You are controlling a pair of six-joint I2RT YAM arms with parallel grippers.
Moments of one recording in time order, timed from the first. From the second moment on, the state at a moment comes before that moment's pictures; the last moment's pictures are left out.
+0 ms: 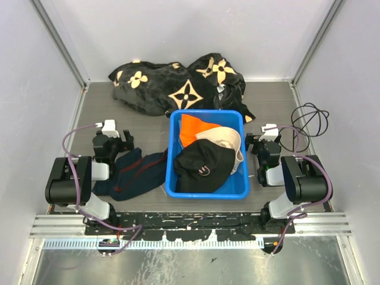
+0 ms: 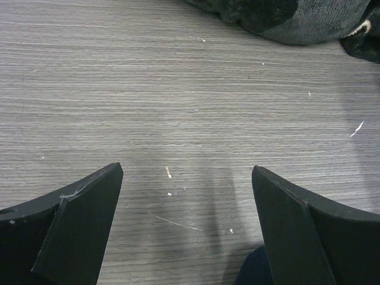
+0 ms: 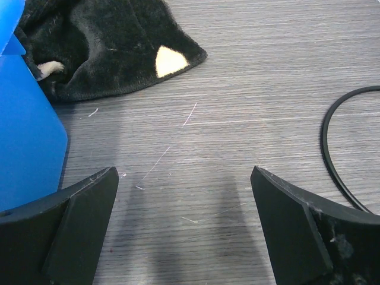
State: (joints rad) left arm 0.04 1.55 0.34 0.92 0.11 -0.08; right arm 0.02 1.55 0.23 1.11 0.07 0.03
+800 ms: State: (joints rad) left arm 0.04 1.46 0.39 0.74 0.03 -0.10; right arm 0.02 1.50 0.25 1.01 0.12 0.04
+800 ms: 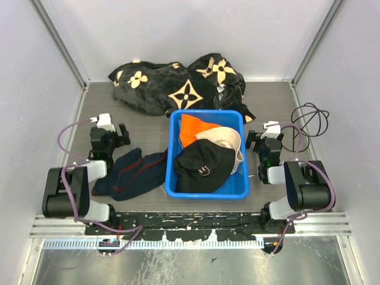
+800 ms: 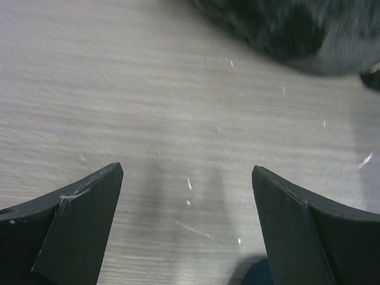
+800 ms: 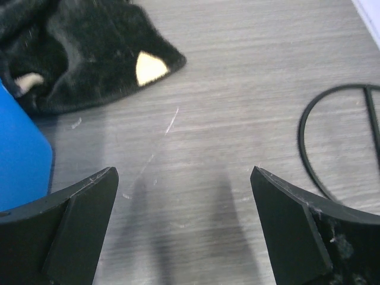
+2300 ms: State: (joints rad) left arm -0.30 2.64 2.54 -0.14 0.78 -0.80; right arm 0.02 1.05 0.95 -0.17 0.16 0.18
